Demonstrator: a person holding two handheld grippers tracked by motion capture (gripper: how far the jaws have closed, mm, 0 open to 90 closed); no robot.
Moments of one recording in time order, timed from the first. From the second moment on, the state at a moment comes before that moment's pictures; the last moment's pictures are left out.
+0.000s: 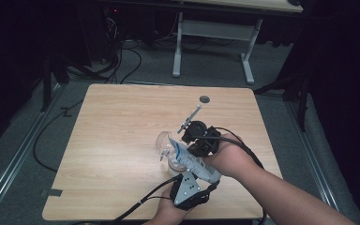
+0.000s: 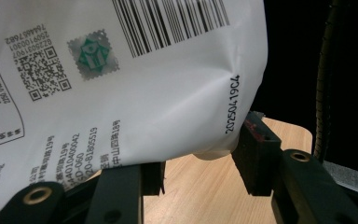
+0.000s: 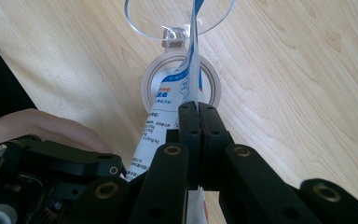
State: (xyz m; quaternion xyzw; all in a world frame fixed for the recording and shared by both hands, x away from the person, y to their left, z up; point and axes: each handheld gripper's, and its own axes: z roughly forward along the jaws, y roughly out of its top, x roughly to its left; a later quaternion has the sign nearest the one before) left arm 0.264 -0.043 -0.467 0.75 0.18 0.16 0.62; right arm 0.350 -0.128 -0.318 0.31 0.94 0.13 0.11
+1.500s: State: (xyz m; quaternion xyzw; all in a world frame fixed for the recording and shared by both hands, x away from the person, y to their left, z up) left arm 0.265 -0.042 -0.467 0.75 0.18 0.16 0.62; right arm 0.351 -0.124 -0.320 0.30 0.94 0.14 0.11
